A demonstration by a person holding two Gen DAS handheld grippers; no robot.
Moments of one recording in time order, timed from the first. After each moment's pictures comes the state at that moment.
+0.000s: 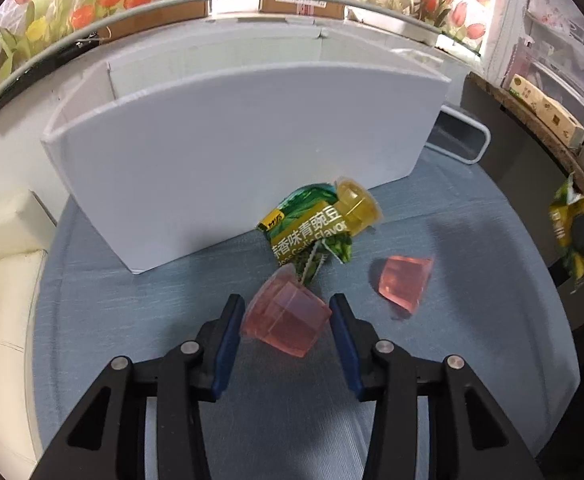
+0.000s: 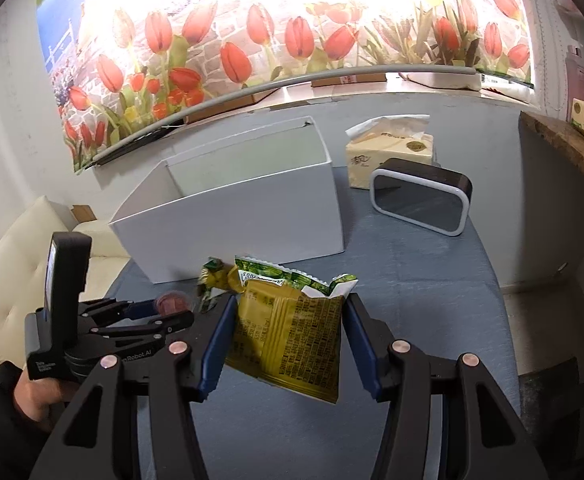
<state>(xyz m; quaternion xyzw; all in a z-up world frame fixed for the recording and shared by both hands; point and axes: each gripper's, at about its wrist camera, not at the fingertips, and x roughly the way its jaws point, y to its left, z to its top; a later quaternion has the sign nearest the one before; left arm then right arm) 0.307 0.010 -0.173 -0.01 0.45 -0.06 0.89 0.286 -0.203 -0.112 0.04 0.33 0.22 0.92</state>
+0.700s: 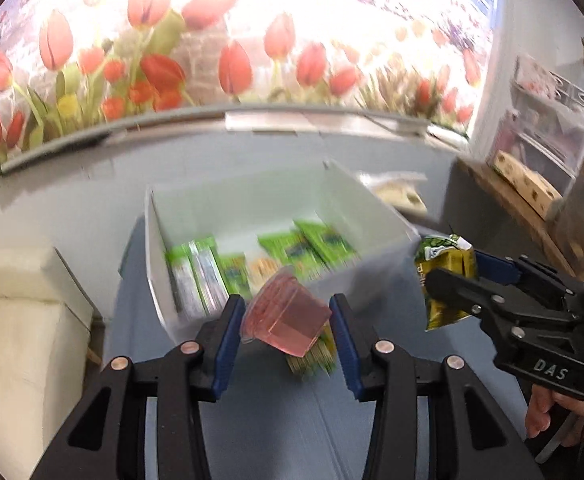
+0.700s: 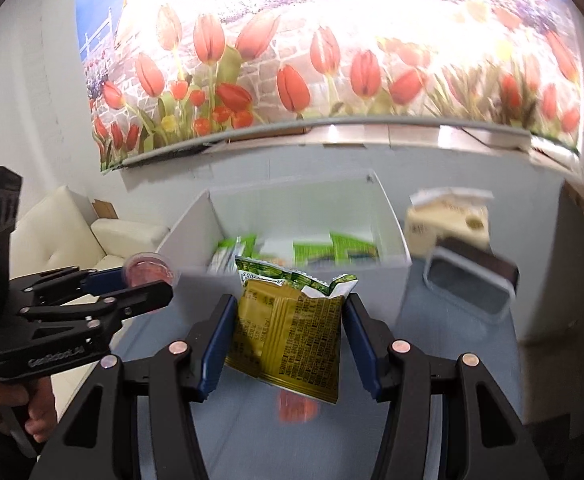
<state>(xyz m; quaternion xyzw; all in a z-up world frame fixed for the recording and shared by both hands) 0.317 0.032 -0.043 -0.03 0.34 -0.04 0.94 0.345 -0.134 -0.046 -0.01 0.30 0.26 0.92</state>
